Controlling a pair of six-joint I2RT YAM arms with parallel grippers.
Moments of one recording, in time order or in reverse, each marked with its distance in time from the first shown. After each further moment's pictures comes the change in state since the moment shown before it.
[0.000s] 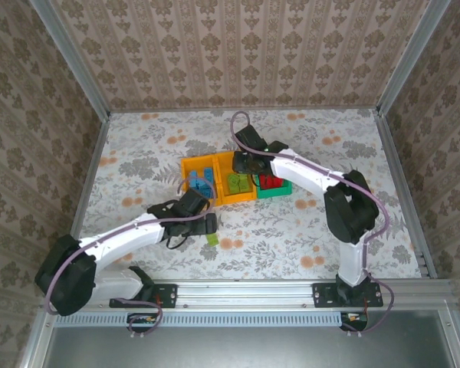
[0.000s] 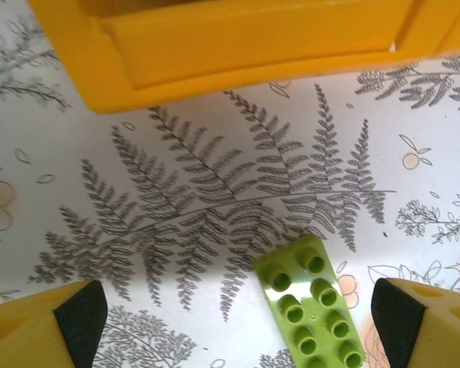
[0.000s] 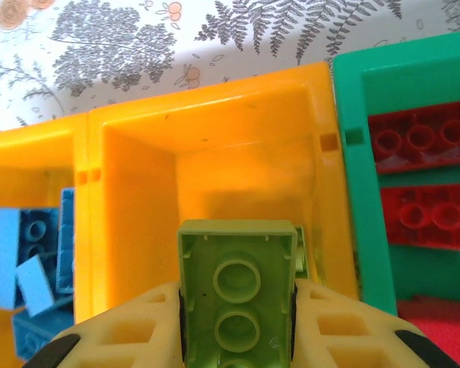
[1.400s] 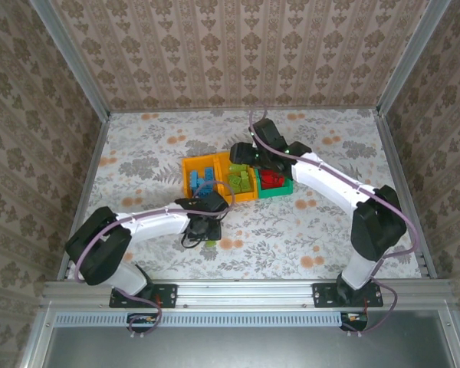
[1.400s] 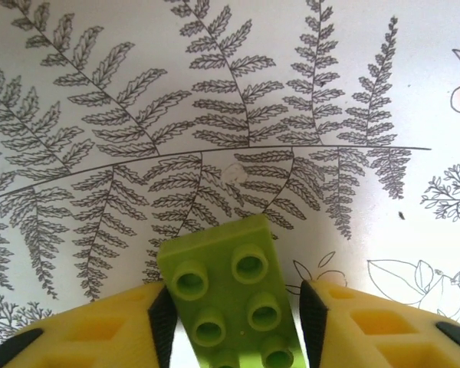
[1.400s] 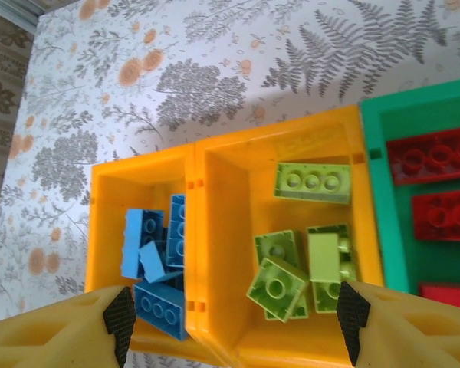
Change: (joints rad) left arm -0.089 0.277 0.129 -0.061 0.050 -0.109; right arm -0.024 -0.288 -0.186 0.084 -0.066 0.034
